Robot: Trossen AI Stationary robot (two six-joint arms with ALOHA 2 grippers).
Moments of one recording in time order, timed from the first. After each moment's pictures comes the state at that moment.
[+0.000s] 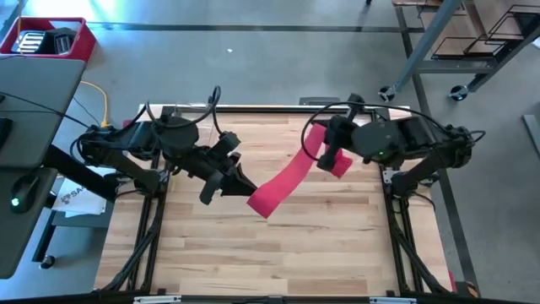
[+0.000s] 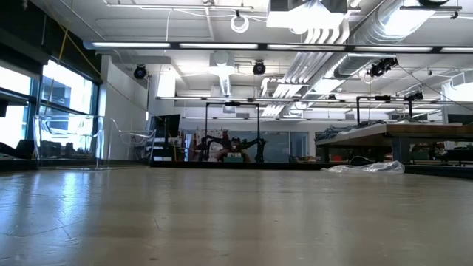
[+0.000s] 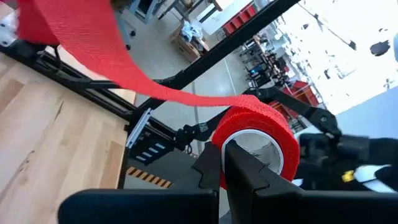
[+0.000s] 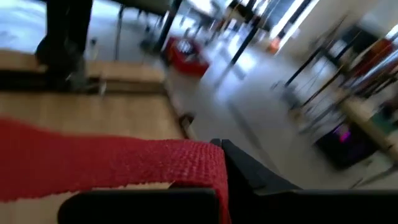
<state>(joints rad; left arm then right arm) -0.25 1.47 1.89 -0.59 0.14 -0.86 0.25 1.51 2.01 -1.08 0.81 -0.02</state>
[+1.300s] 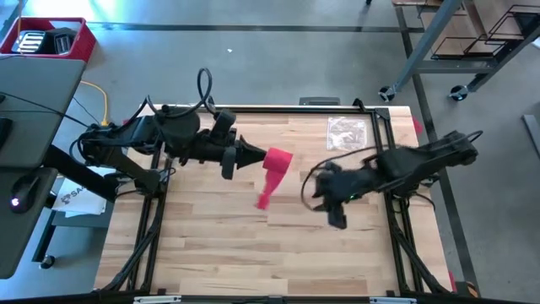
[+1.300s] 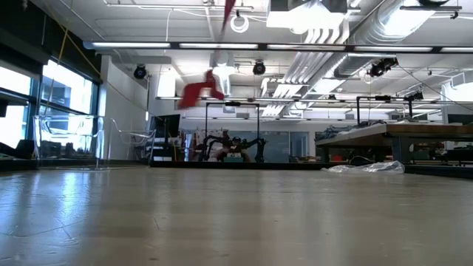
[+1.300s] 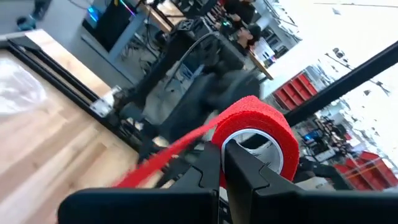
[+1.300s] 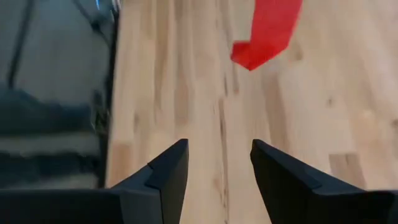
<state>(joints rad) -0.19 1.47 1.89 -0.58 -0.18 -0.81 0.35 1.36 1.49 -0.95 0.11 0.44</state>
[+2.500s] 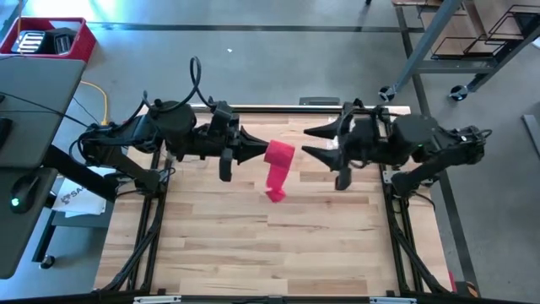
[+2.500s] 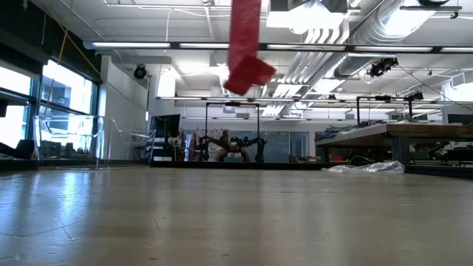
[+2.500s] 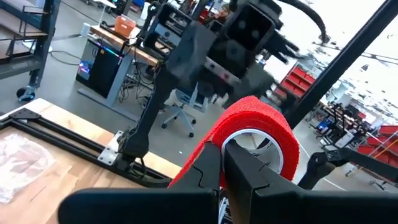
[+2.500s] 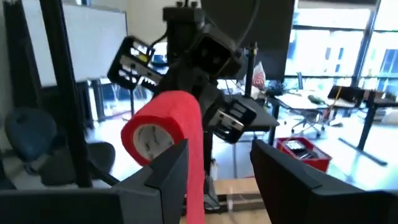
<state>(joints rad) -0.17 1.47 1.89 -0.47 -0.17 -0.54 0.29 1.36 1.72 -0.32 0.40 -0.08</state>
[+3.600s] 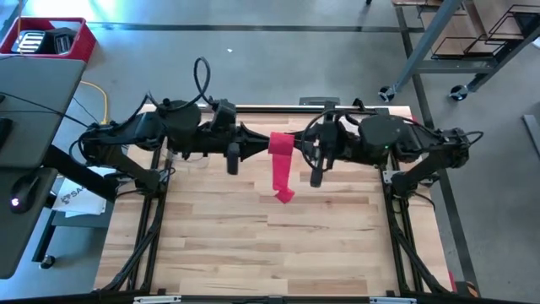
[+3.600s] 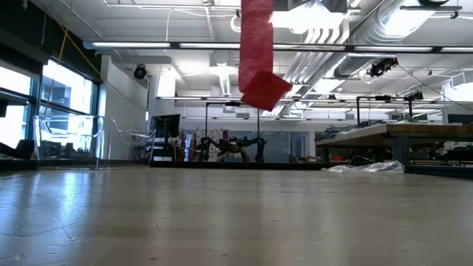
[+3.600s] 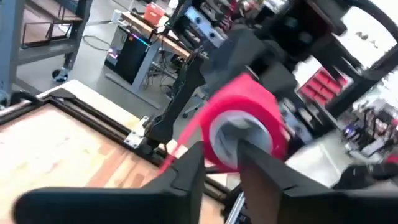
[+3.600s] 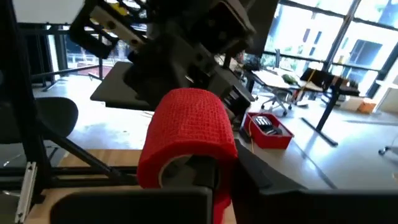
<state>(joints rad) -0.16 1.45 1.89 -0.58 -0.23 -0.59 0.25 1.51 1.91 -0.51 0.47 -0.11</state>
